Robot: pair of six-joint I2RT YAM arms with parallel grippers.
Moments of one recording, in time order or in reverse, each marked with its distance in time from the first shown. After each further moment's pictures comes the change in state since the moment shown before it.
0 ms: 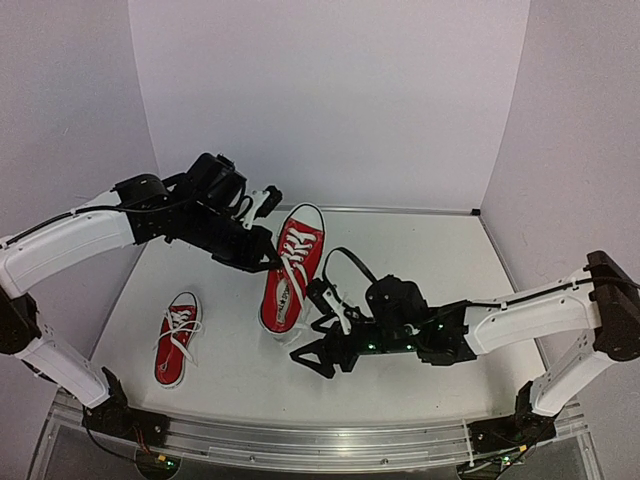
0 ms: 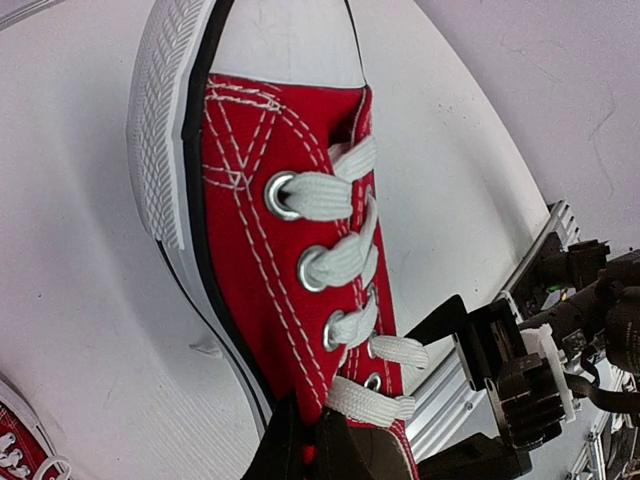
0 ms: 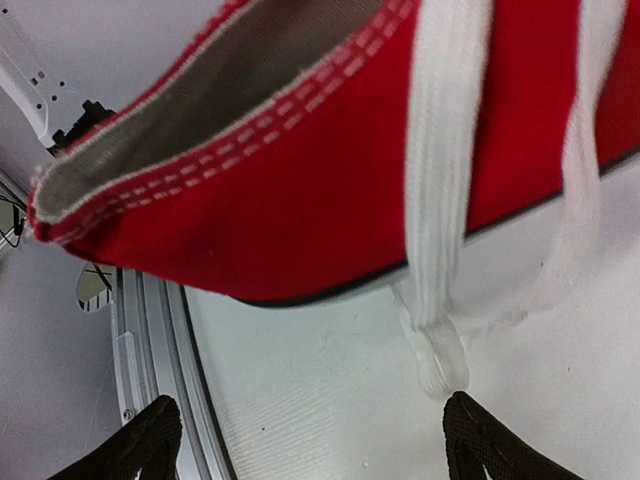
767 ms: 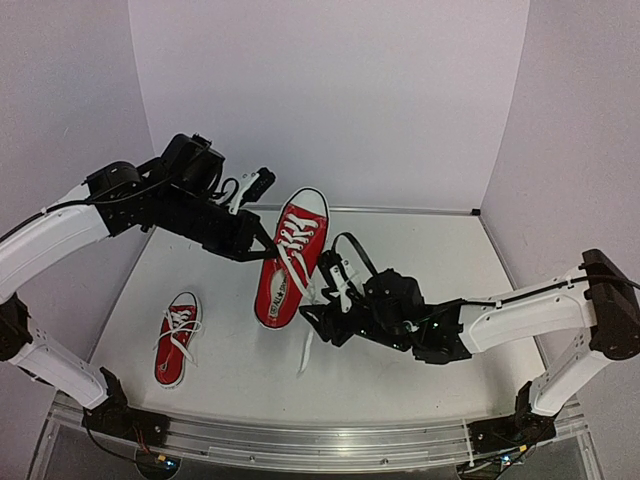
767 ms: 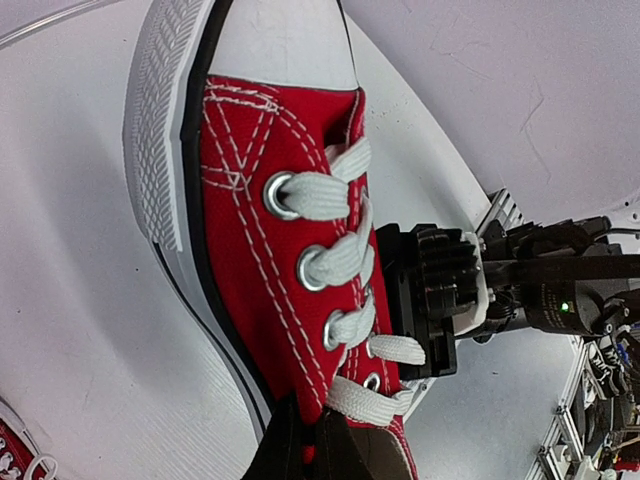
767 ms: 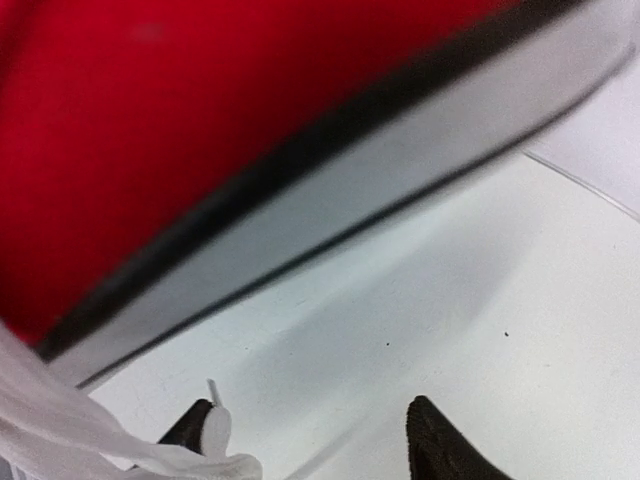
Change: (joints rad) left arm 0.000 -0.071 0.059 -0.045 0.106 0.017; right arm 0.009 0.026 0.030 0.105 0.387 -0.051
